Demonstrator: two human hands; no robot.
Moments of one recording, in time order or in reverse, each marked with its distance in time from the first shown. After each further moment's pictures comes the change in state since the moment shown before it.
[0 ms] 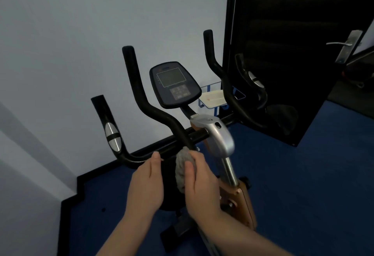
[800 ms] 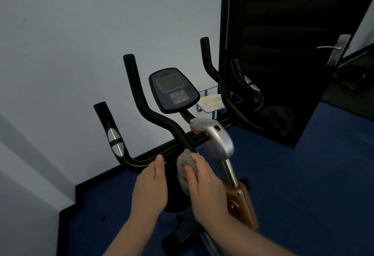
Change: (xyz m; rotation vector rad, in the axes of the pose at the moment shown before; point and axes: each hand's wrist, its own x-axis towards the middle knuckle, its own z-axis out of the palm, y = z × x) left_hand 0.001 0.004 -0.002 0.016 -0.045 0.045; right_hand -0.004 -0.014 -0.007 -0.158 -0.058 -0.009
